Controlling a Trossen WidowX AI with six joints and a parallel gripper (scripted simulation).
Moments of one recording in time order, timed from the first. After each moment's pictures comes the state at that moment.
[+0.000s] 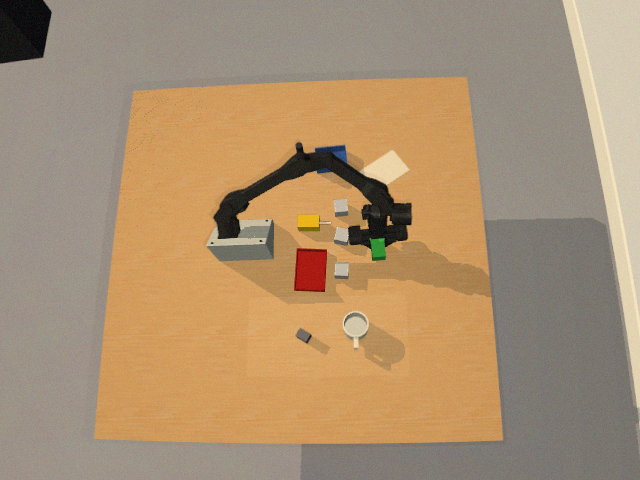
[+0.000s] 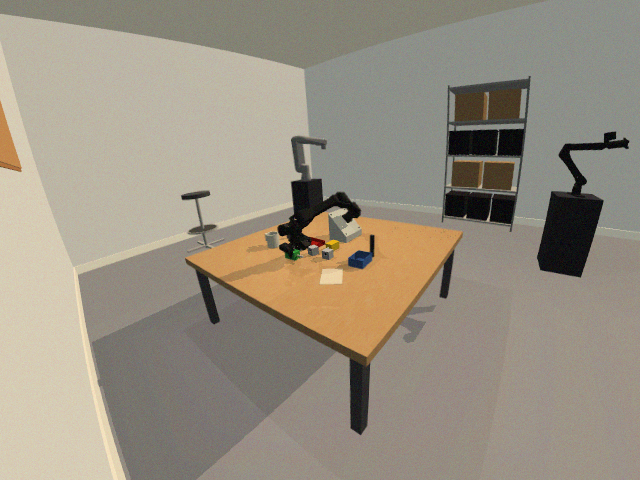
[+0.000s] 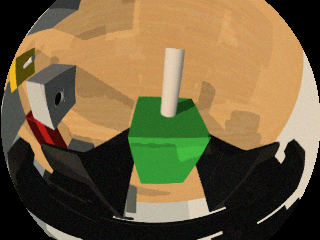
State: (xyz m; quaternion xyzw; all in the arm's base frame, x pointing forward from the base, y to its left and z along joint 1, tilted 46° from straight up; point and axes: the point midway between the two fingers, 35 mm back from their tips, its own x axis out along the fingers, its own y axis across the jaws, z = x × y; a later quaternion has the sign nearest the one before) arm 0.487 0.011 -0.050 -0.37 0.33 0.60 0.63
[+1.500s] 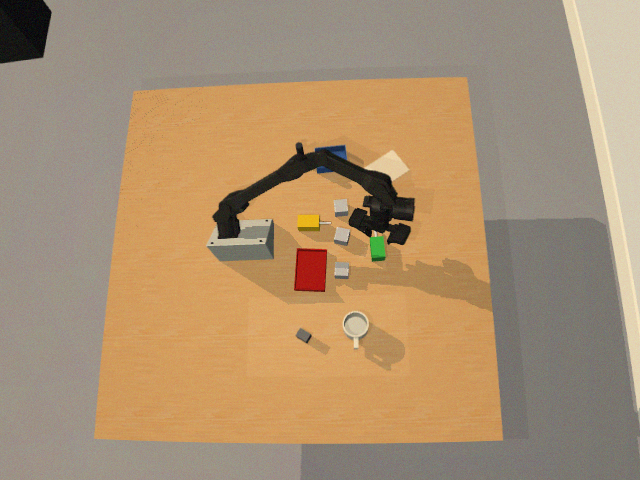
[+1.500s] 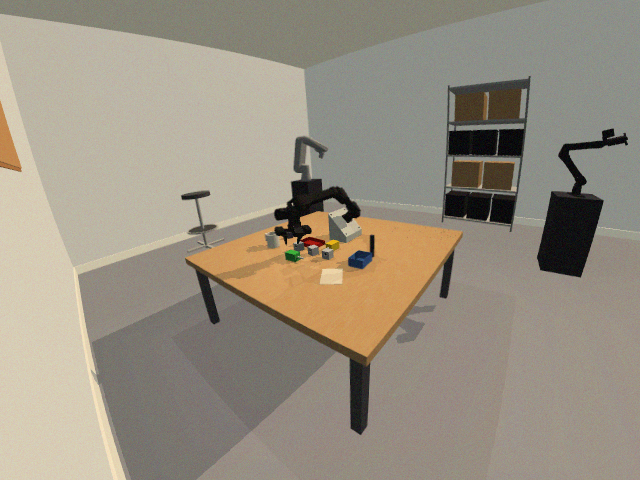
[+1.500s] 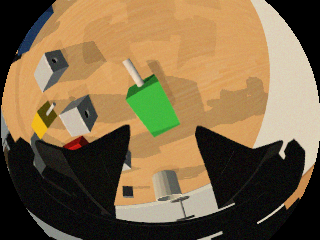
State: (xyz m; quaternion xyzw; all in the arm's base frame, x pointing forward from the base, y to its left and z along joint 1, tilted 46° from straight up) arm 0.487 -0.040 -0.001 -0.19 0.46 0.50 0.71
